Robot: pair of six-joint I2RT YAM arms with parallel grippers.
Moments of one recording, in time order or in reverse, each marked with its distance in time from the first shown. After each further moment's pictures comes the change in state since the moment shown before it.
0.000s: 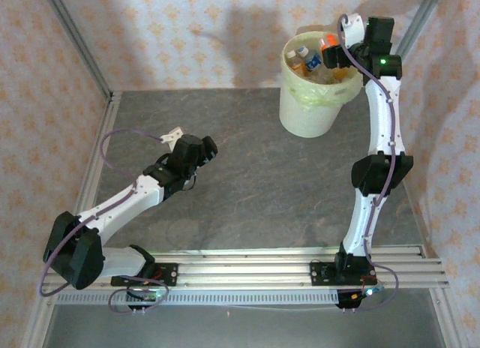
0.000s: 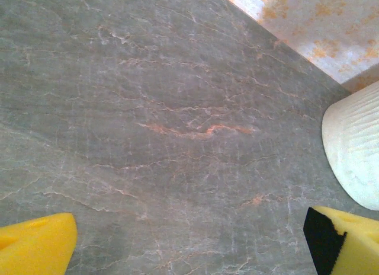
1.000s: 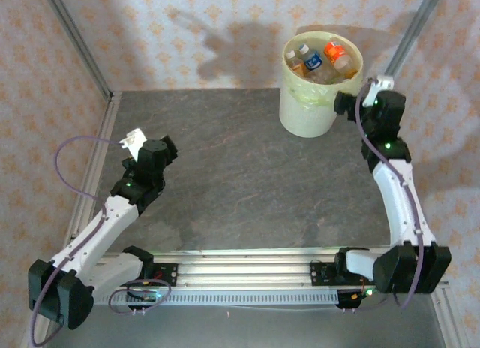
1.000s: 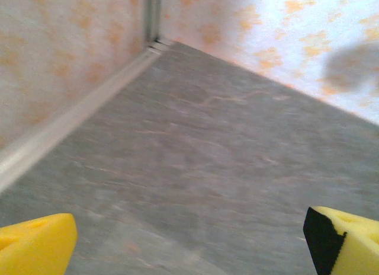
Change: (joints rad) left arm 0.248 -0.285 -0.185 0.029 -0.299 0.418; right arm 0.000 -0.993 -1.500 0.642 0.319 0.503
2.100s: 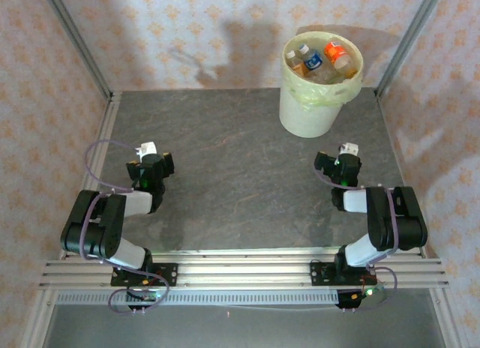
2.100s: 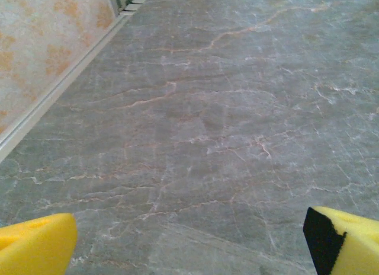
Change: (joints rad) left arm 0.180 0.496 -0.277 0.859 0.229 0.386; right arm 0.045 0.390 -0.620 0.871 0.043 0.031
